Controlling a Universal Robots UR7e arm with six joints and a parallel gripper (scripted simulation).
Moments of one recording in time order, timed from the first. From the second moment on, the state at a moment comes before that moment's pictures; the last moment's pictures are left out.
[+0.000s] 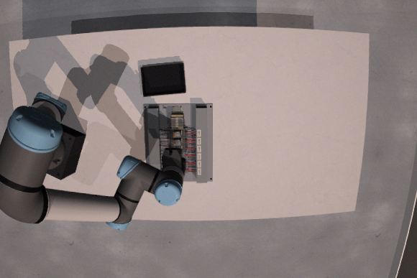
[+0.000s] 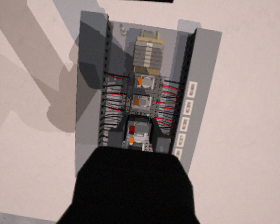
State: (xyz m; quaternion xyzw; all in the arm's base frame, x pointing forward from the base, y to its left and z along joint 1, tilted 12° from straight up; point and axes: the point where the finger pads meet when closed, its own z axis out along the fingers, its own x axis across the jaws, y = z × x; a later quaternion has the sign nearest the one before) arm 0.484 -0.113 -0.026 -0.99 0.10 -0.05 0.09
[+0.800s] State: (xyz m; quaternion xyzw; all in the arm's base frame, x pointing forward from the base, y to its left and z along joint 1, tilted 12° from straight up) arm 0.481 -0.119 0.004 -0.99 0.10 -0.05 0.09
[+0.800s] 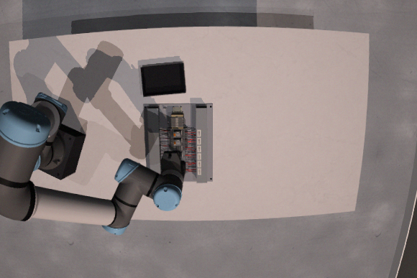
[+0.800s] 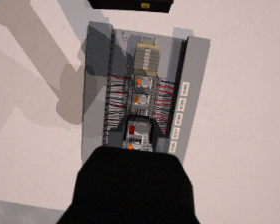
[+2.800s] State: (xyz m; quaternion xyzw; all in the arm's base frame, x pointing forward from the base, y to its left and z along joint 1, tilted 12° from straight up) arm 0.480 -0.119 0.009 -0.99 0.10 -0.05 0.09
